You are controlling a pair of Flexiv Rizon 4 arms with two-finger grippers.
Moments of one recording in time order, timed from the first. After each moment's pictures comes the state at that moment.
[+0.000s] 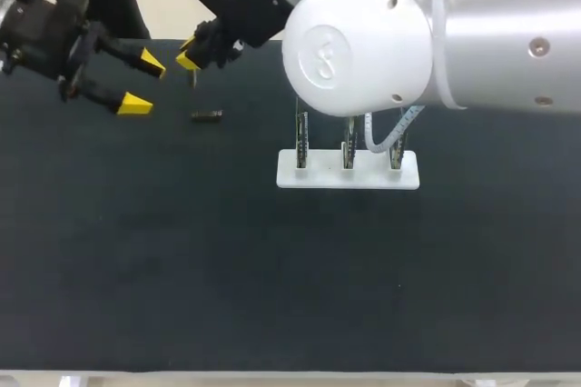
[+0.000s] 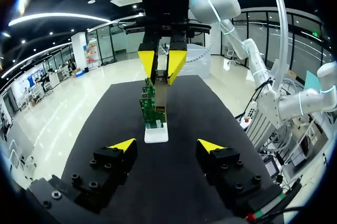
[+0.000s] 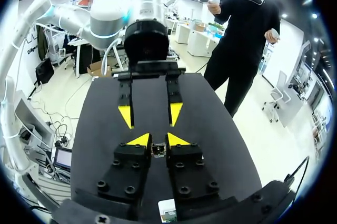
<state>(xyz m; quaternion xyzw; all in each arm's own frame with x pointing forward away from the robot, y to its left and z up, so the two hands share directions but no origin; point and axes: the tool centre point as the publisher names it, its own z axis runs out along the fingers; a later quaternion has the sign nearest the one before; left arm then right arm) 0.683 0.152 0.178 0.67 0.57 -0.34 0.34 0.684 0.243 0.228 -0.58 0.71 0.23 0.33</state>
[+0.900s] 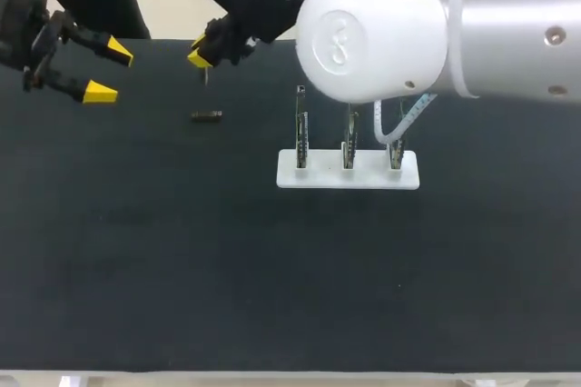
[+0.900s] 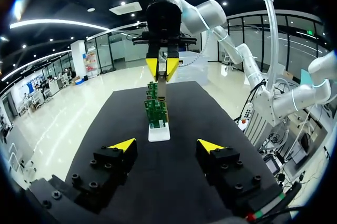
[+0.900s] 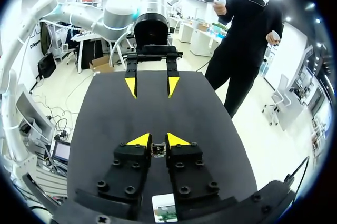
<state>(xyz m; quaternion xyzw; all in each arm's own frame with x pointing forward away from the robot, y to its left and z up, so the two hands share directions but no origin) 0.695 0.189 0.187 0.66 0.55 -0.36 0.37 0.691 0.225 0.227 -0.60 0.69 0.22 0.33</state>
